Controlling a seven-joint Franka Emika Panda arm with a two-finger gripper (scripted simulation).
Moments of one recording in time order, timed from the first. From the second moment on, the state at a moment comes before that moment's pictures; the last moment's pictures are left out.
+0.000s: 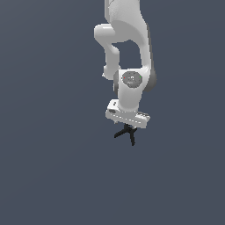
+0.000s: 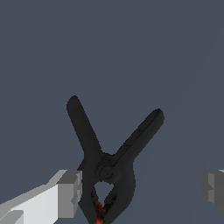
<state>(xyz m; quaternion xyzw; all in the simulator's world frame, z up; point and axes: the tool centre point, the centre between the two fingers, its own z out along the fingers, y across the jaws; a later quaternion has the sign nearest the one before) -0.020 0.066 0.097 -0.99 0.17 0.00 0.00</state>
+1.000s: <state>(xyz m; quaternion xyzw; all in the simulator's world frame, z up) -0.032 0.098 0.069 -0.97 0.24 0.00 0.00</state>
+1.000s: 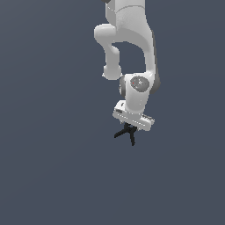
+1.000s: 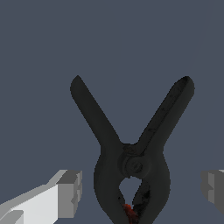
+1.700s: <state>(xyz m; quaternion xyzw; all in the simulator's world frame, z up) -0.032 0.099 0.024 -0.97 0.24 0.00 0.00</state>
